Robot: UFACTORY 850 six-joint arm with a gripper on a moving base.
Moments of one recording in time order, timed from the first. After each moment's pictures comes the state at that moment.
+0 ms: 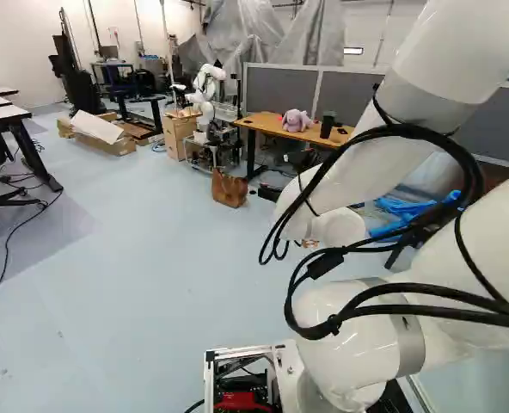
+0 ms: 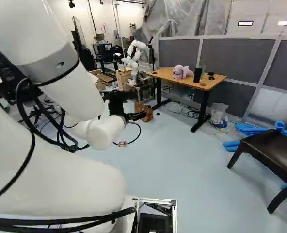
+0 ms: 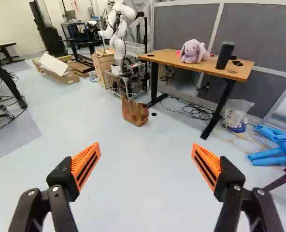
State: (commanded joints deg) arm 0.0 16.0 -5.0 0.0 50.0 0.0
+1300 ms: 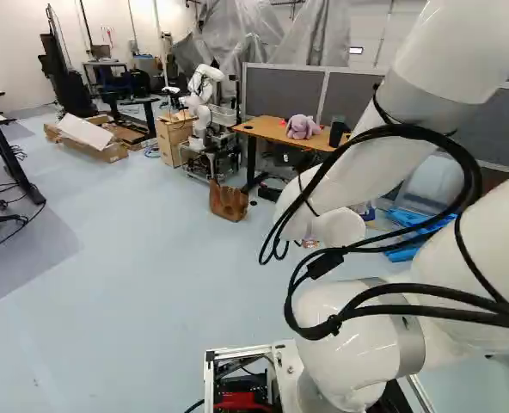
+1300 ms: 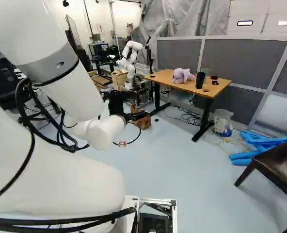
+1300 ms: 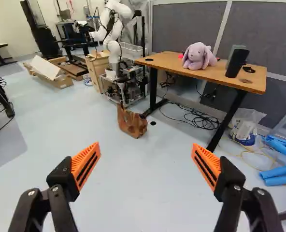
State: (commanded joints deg) arm 0.0 16.0 -5.0 0.0 50.0 0.0
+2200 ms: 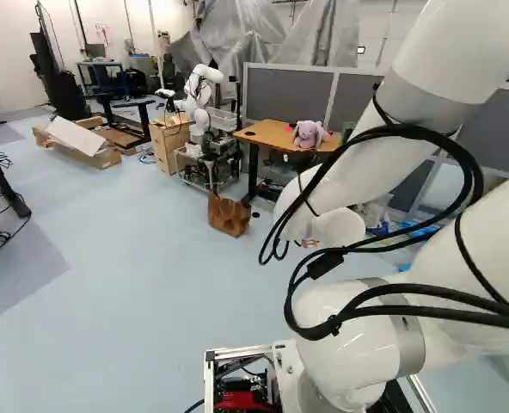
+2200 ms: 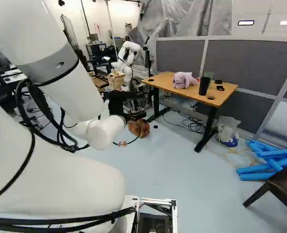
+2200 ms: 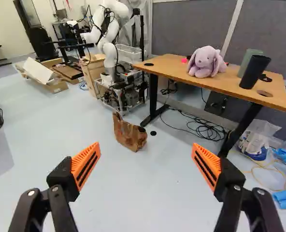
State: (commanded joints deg) arm 0.0 16.0 -5.0 0.0 50.0 0.0
